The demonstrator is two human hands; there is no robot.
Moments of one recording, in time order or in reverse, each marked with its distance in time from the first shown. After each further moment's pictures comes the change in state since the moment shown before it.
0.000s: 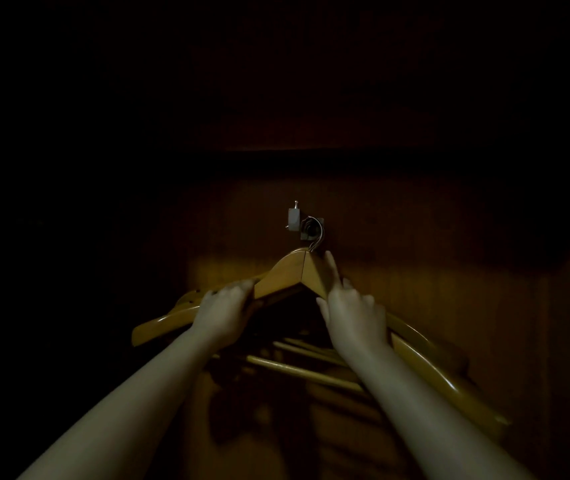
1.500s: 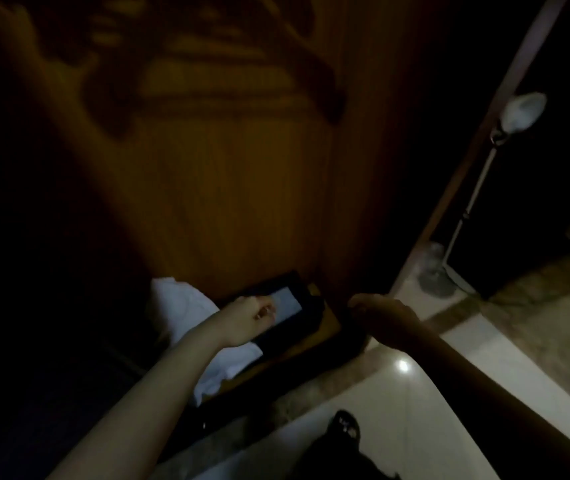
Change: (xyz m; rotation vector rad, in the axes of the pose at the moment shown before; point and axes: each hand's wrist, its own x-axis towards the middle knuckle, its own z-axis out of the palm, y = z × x) left_hand -0.461 -0.047 0.149 -0.441 -1.258 0.399; right_hand -0.554 -0.076 -0.045 0.052 -1.004 0.879
